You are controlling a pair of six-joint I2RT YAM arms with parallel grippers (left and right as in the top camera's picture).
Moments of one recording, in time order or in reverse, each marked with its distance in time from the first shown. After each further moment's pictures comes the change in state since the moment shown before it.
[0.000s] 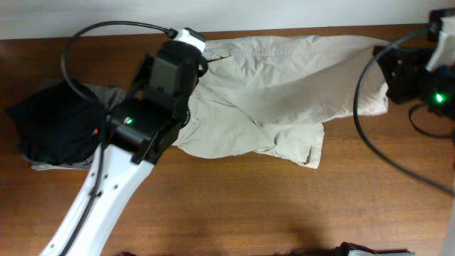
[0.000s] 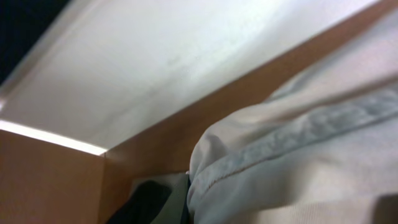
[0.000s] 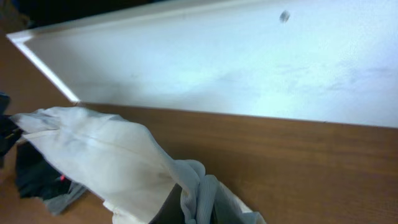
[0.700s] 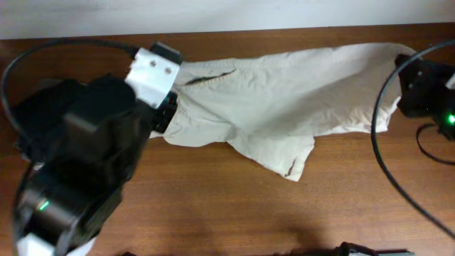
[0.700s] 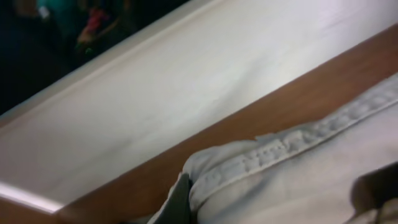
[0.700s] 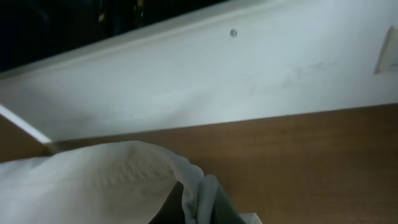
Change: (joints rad) left arm -0.001 -0.286 0.066 -0.099 0.322 0.000; right arm 0.000 -0.144 -0.002 -0.021 0.203 0.176
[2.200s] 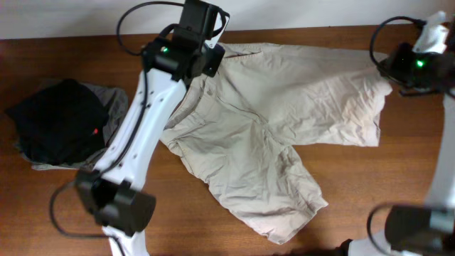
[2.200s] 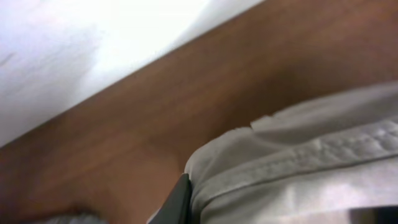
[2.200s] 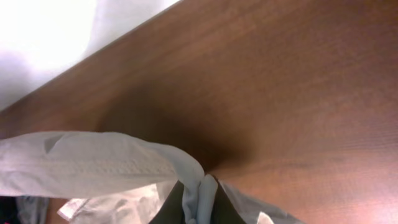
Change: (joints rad) left arm 0.095 0.827 0.388 -0.050 0.125 -0.147; right arm 0.001 0.591 0.205 -0.271 0.171 0.047
